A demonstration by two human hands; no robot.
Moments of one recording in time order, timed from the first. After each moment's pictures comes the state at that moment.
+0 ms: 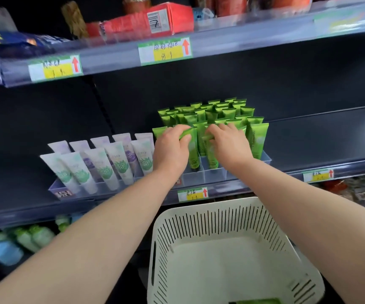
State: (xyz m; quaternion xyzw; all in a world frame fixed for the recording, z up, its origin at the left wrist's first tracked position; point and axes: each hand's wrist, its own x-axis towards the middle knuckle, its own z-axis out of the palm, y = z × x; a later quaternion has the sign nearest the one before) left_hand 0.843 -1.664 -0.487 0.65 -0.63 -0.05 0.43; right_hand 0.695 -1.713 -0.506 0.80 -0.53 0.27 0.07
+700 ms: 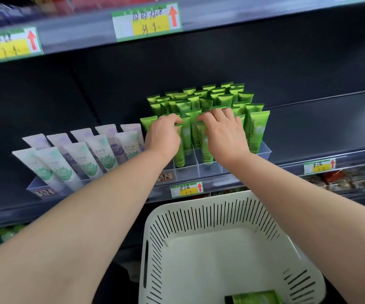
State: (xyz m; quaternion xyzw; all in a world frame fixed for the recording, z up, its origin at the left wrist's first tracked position) left_hand 0.848 -1.715 -0.495 0.70 -0.65 -0.02 0.31; right_hand 0.700 -1.731 -0.523 0.78 -0.53 0.30 0.14
